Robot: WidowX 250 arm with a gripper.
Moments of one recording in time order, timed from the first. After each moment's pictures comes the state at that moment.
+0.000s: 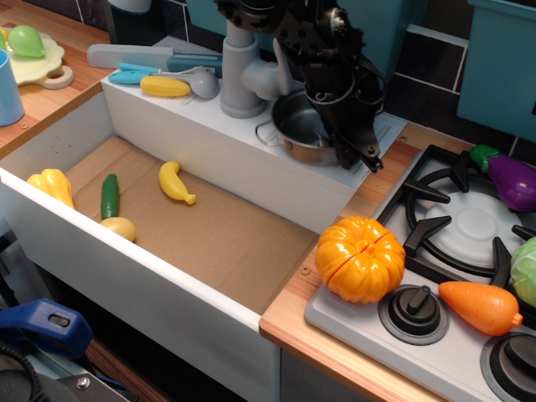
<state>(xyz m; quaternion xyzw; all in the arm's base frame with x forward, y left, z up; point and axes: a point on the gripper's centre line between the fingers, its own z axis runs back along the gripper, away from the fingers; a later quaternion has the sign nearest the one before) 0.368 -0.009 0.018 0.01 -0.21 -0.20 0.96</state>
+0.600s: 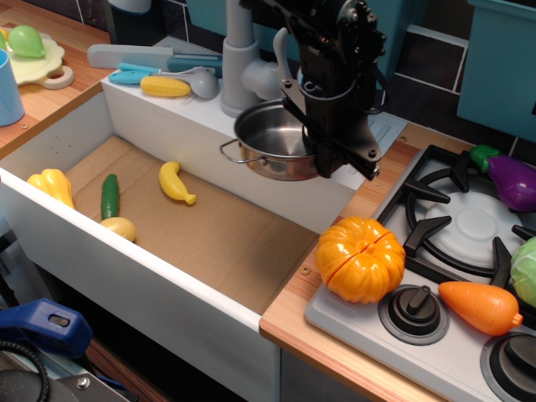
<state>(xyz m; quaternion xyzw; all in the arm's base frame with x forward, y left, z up) 0.311 -0.010 0.052 0.07 -0.16 -0.13 0.98</state>
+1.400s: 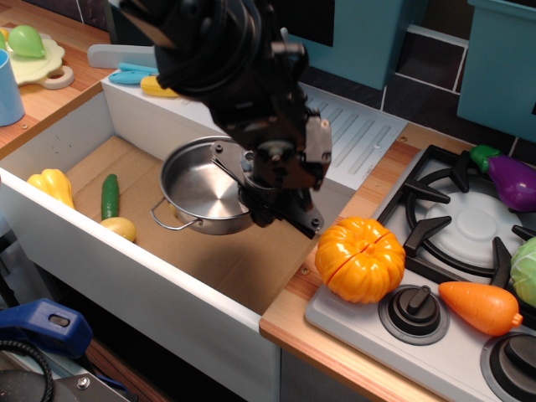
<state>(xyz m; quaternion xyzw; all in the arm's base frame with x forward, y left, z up) 0.278 0.017 0.011 0.14 -0.22 -0.04 0.97</state>
